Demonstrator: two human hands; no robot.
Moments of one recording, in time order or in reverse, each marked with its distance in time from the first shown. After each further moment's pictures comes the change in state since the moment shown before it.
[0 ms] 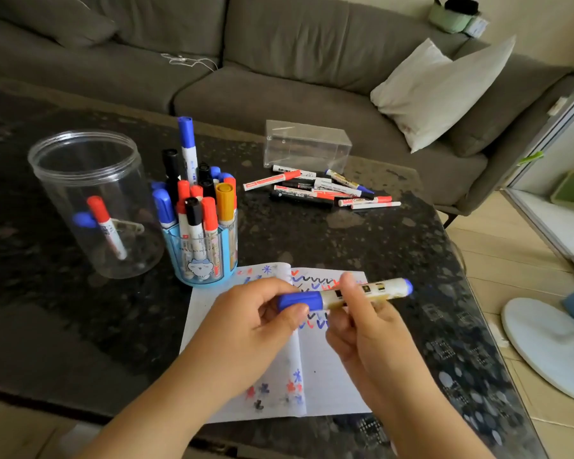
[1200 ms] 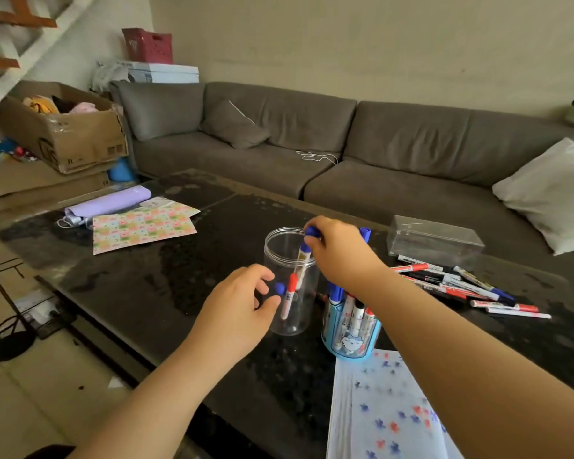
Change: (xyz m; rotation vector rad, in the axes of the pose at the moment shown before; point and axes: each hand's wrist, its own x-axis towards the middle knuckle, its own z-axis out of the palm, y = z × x) left_hand -0.038 -0.019 -0.185 0.544 0.537 -0.091; right_hand 0.063 -0.045 0.246 -1.336 -0.436 -0.801
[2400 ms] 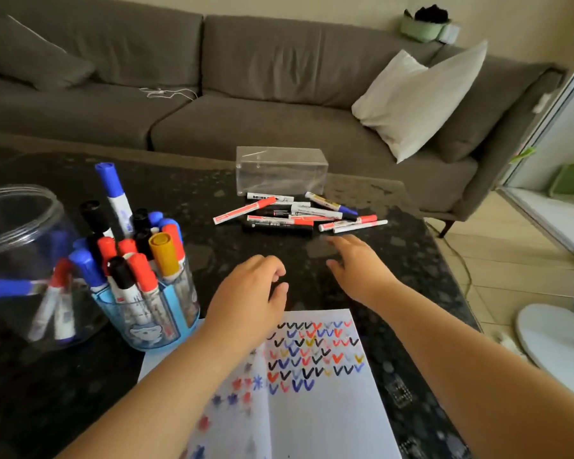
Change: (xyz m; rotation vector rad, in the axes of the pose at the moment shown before) left_hand 0.027 0.137 0.244 -0.030 -0.303 0.360; right_hand -0.124 0.304 -0.043 -0.204 -0.036 0.524
